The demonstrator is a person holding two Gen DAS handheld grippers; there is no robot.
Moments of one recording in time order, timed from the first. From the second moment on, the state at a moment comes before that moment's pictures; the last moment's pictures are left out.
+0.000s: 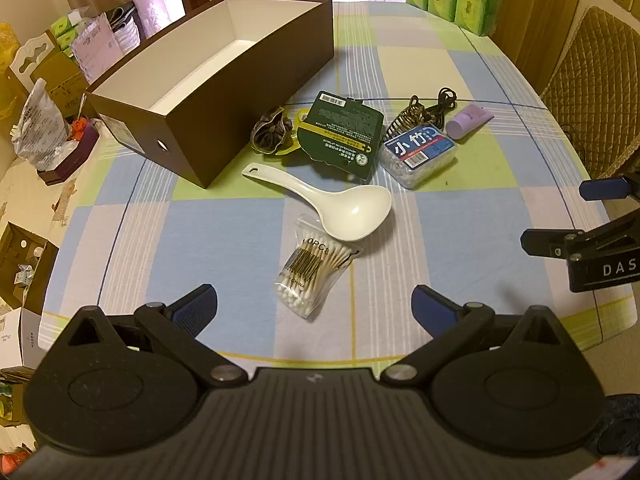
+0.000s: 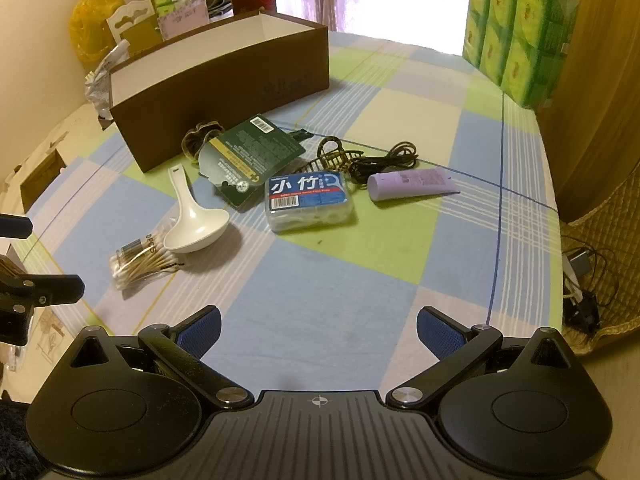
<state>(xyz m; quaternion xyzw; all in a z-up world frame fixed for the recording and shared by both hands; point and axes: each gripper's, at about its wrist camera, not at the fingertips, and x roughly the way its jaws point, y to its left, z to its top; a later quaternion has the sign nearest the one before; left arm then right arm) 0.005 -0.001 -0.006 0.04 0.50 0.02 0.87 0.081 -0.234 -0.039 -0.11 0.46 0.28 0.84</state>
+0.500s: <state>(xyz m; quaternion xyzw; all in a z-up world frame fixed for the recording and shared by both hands) 0.005 -0.002 -0.007 0.04 0.50 0.02 0.87 0.082 -0.233 -0.040 -0.12 0.46 0.28 0.84</state>
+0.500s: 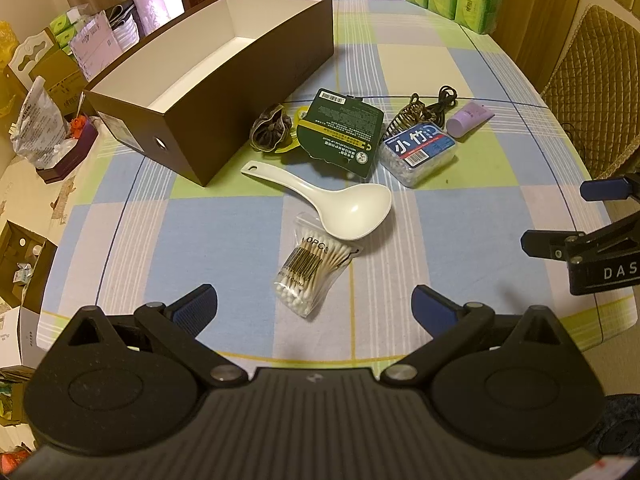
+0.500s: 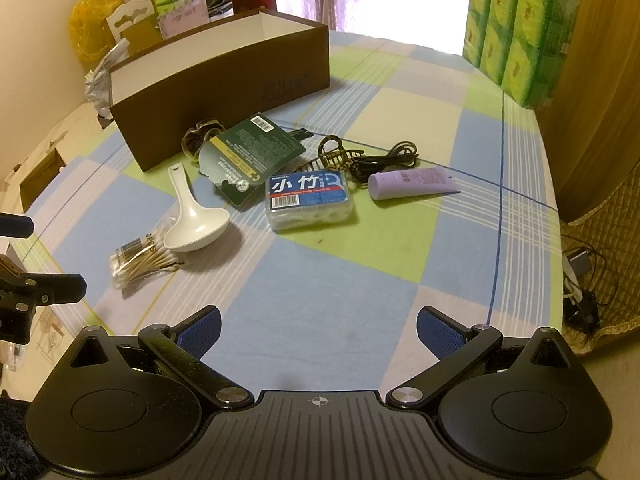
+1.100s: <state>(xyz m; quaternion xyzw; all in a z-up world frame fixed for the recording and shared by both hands) 0.011 0.003 -0.009 0.03 0.51 0.02 0.86 0.082 -0.226 -0.042 -0.12 0.46 0.28 0.83</state>
